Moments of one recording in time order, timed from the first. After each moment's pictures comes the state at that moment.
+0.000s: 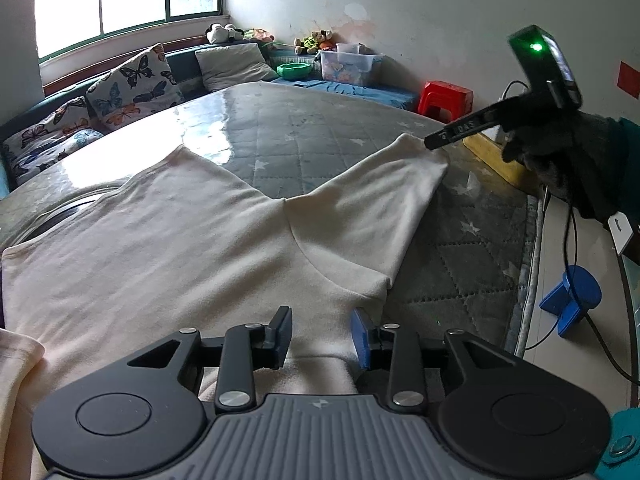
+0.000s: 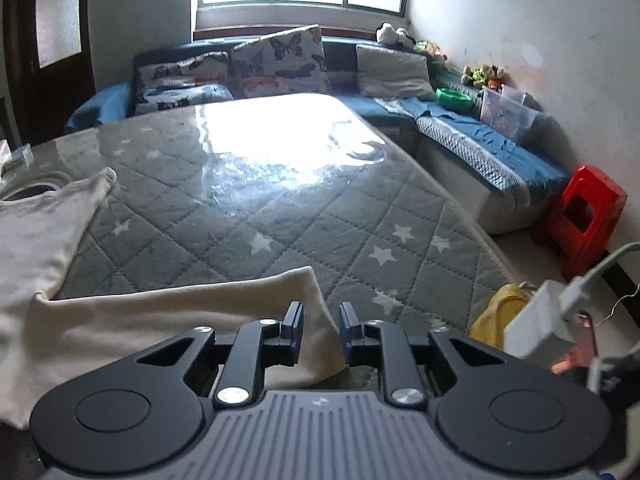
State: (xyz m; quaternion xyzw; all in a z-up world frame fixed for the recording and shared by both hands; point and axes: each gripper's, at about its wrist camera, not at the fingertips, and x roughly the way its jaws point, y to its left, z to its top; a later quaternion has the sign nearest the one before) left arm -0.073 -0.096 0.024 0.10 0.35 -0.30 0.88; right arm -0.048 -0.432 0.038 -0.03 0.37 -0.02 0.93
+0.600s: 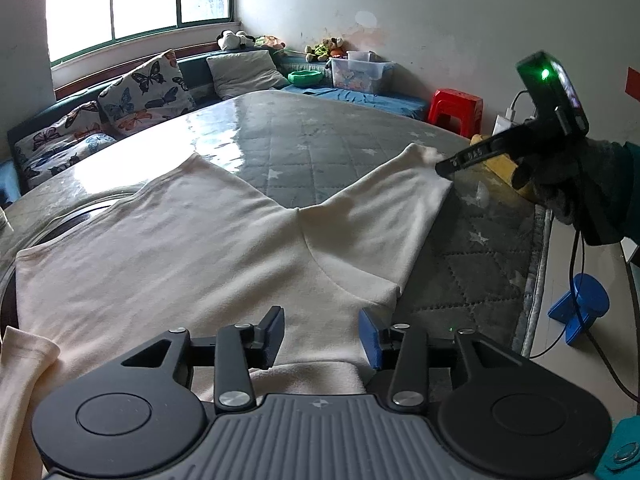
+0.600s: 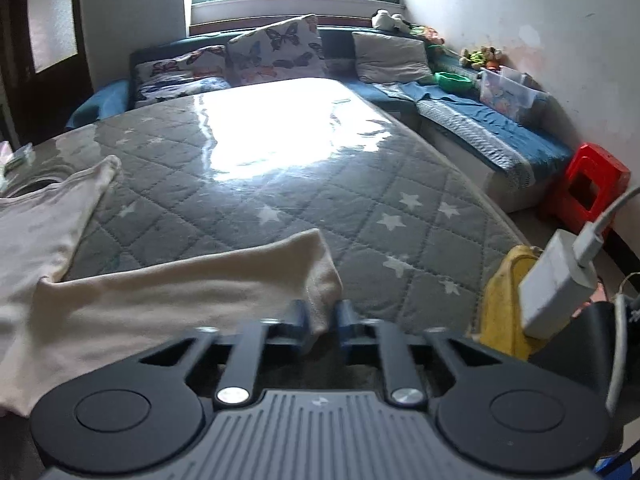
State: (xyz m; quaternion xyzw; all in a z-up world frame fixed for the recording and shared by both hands) left arm -0.076 -0.092 0.029 0.10 0.34 -0.29 0.89; right arm -0.055 -0.430 0.024 0.00 0.38 -0.01 0.92
